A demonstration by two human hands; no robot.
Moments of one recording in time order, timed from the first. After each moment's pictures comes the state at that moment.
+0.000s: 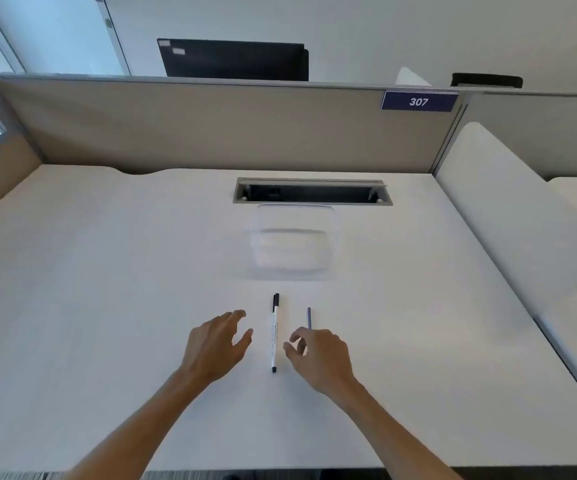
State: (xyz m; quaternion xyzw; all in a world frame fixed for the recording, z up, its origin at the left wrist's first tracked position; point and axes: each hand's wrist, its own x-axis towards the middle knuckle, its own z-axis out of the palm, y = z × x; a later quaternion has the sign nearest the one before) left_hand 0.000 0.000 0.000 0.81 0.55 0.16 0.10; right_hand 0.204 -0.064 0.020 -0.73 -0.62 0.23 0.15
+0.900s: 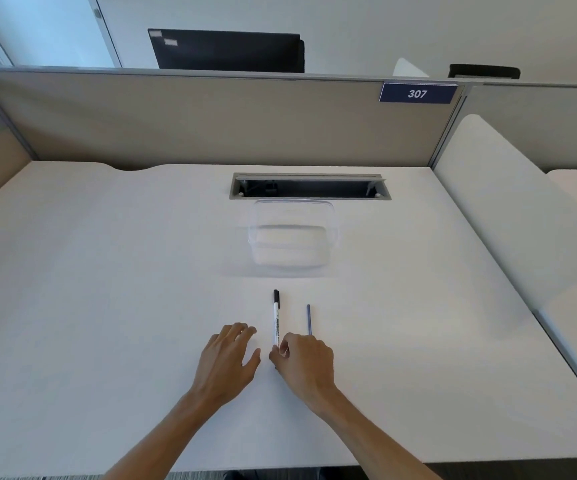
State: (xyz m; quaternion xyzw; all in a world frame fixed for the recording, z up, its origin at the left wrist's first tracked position) left_hand 0.009 -0.024 -0.024 0.84 0.51 0.16 0.08; right_hand 0.174 -0.062 0.001 -0.75 -0.61 0.19 0.15
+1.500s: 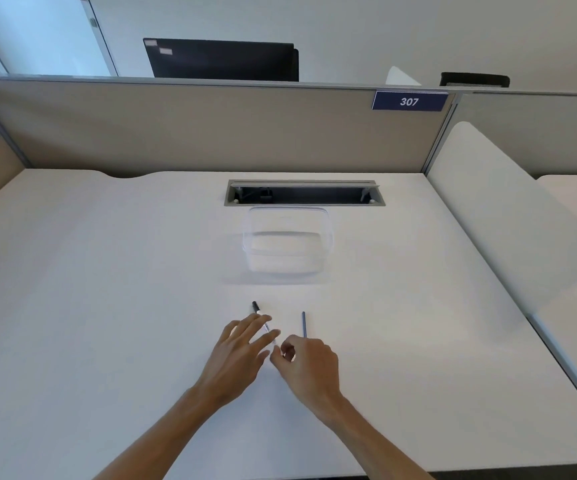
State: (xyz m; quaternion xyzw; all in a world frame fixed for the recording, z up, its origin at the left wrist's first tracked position) left_hand 0.028 -0.008 -0.014 0.91 0.36 0.19 0.03; right_hand 0.186 -0.067 0.014 -0.75 -0.59 0.19 0.23
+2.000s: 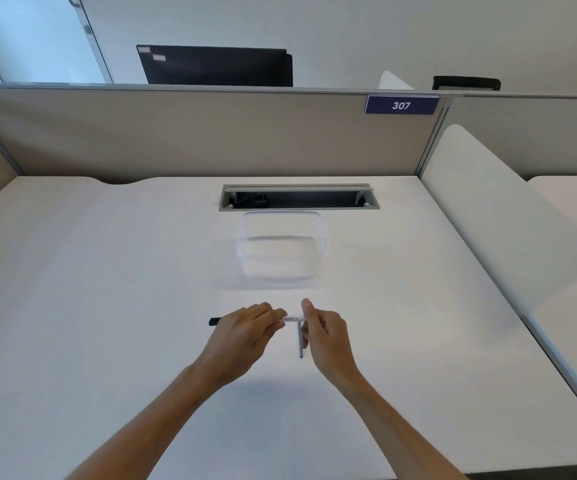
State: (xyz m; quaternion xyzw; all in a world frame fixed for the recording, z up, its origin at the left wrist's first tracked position) left_hand 0.055 0.006 0.057 0.90 0.32 0.28 0.09; right_hand 0.221 -0.049 0.059 -0.66 -0.44 0.37 0.48
